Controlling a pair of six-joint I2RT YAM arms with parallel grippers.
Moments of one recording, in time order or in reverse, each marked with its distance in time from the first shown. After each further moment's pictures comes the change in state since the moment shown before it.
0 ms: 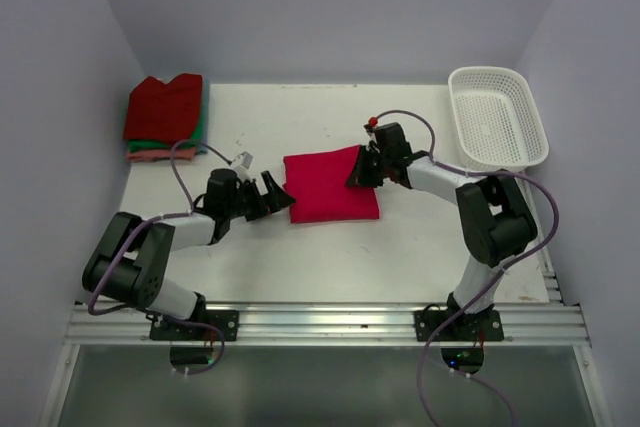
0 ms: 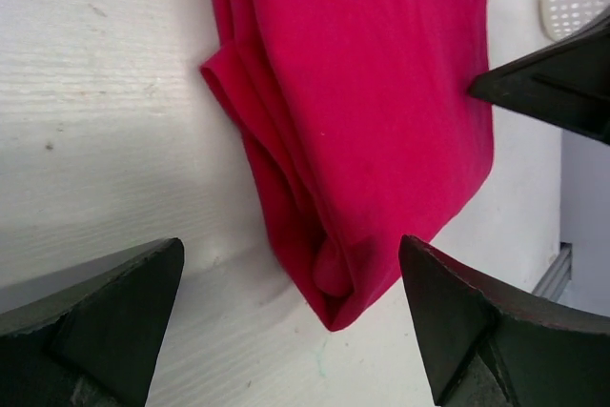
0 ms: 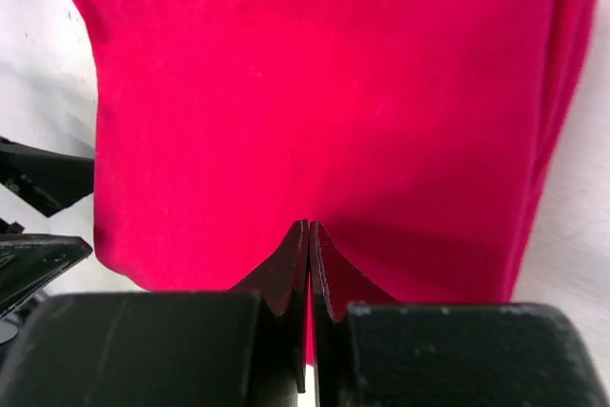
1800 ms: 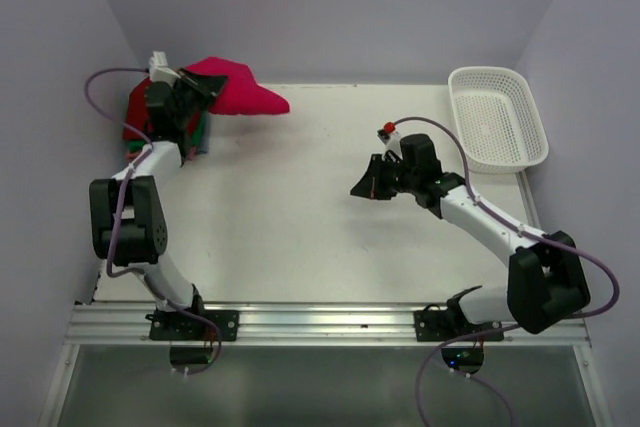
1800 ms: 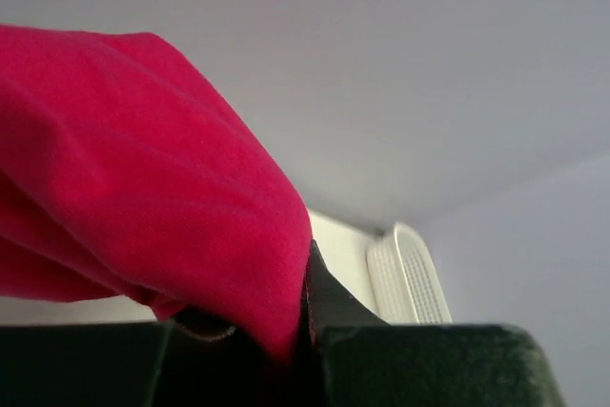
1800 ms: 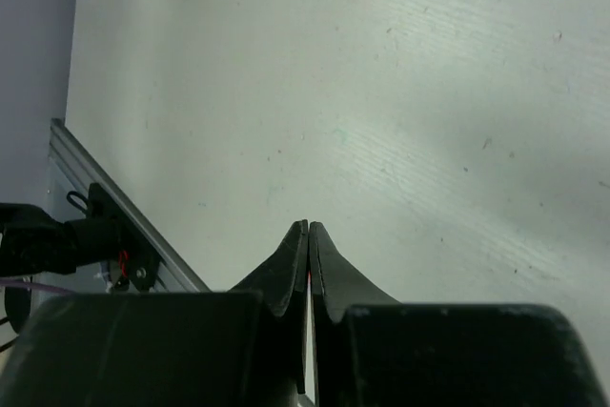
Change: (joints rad) left arm 0.333 0.229 0.621 0.201 0.011 -0.254; right arm 0.005 -0.400 -0.220 0.007 -0.172 -0.019
